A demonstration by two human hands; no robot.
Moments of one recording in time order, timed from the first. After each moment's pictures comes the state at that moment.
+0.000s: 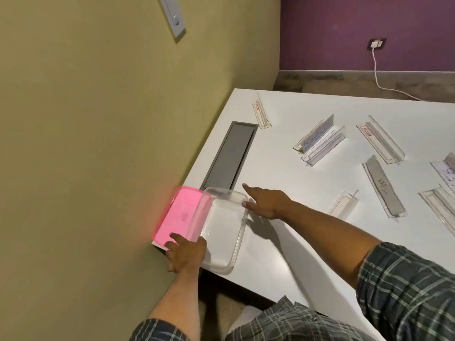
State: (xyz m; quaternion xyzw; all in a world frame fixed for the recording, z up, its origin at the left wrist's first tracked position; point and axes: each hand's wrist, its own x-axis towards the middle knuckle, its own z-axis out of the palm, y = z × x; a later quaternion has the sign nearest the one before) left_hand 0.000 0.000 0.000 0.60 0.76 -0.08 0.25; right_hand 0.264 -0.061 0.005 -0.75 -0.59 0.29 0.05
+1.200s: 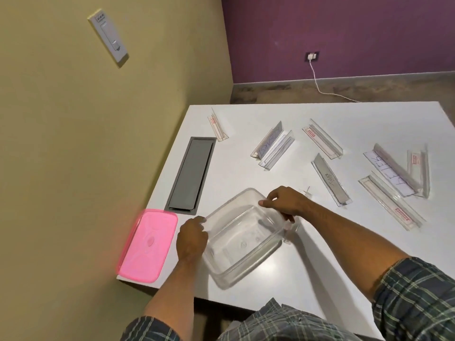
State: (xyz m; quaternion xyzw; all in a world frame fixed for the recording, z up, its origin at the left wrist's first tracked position) left_hand 0.102 -0.007 0.008 0.79 0.52 0.01 0.32; right_hand 0.359 -0.177 0.011 -0.83 -0.34 0.40 0.22
